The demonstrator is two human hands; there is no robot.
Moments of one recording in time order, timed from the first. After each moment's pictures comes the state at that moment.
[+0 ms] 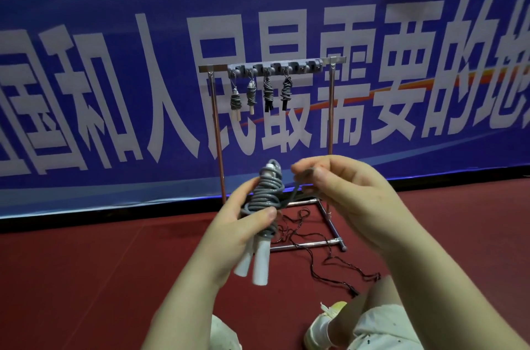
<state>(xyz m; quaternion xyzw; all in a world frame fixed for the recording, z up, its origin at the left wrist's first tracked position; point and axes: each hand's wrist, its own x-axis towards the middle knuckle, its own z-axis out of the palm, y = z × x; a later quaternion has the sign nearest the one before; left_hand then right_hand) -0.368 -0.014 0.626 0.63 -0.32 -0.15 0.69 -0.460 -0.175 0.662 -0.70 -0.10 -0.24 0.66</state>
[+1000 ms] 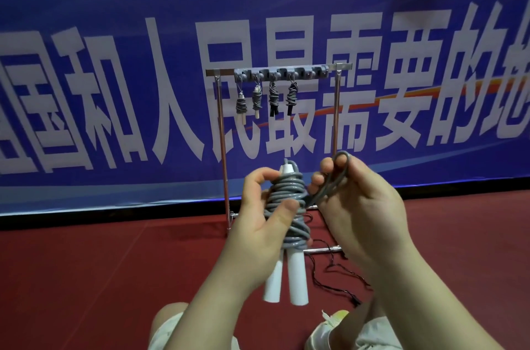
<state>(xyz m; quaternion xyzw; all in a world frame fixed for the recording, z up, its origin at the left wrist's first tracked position) -0.397 -0.027 0.640 0.60 -0.38 -0.07 0.70 -0.453 -0.154 0.663 -0.36 -0.09 -0.26 0.89</state>
